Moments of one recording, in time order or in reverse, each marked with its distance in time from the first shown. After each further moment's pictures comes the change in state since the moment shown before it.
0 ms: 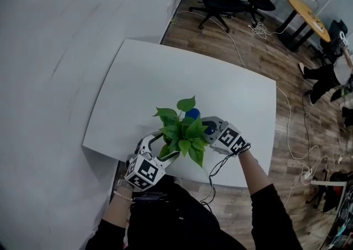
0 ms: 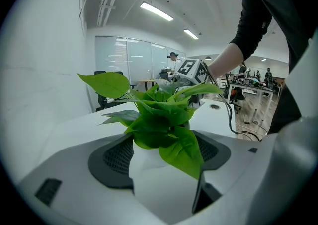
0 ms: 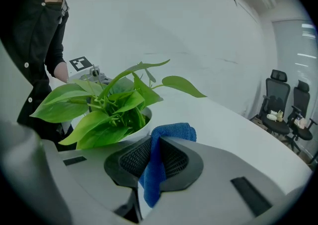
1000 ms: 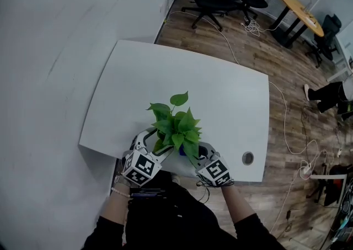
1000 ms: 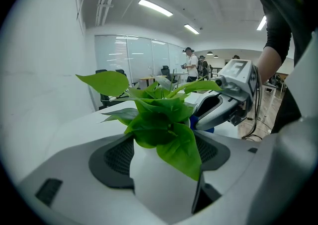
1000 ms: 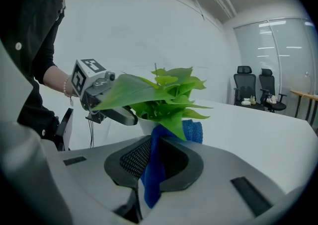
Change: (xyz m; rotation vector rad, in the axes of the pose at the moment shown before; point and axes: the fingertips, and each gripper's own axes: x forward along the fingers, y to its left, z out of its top) left arm 0.005 -0.002 -0.005 0.014 0.044 0.032; right arm -0.021 0.087 -0.024 0.231 -0.148 -0.242
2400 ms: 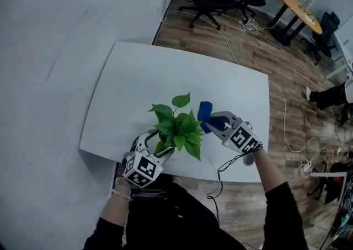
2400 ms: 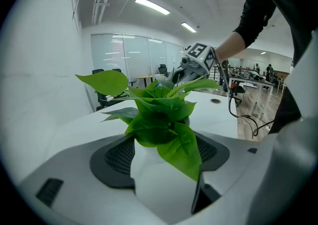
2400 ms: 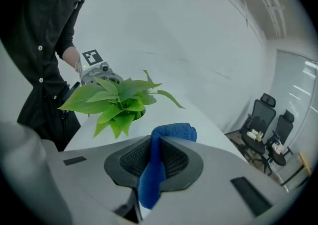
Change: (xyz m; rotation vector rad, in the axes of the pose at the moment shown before) left arm 0.004 0.004 -0.003 0.030 0.014 -0.025; right arm -0.015 -0.109 0.044 -0.408 0.182 0.087
